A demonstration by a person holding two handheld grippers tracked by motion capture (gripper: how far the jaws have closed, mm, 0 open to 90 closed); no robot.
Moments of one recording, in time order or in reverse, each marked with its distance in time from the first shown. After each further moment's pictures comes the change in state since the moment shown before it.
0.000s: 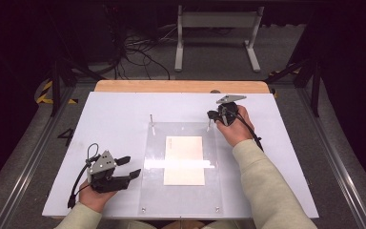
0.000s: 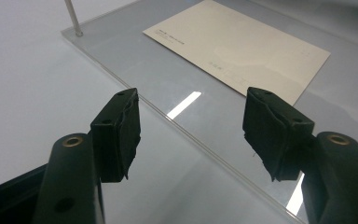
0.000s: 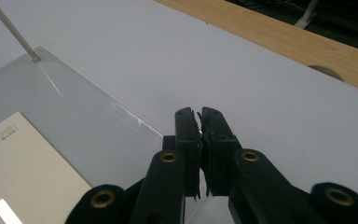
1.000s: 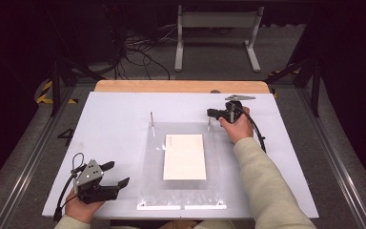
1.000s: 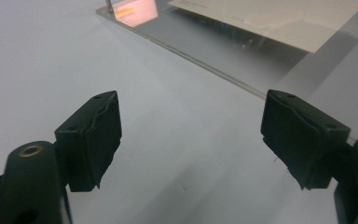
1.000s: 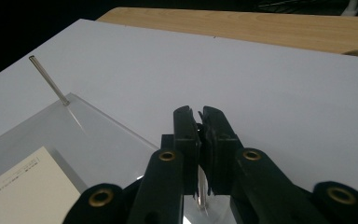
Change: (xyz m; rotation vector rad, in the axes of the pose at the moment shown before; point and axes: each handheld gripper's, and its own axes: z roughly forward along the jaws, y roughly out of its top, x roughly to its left) left arm -0.001 -0.026 -0.028 0.008 0.080 -0.013; right arm -0.032 -0.017 0.018 -0.115 0.171 0.208
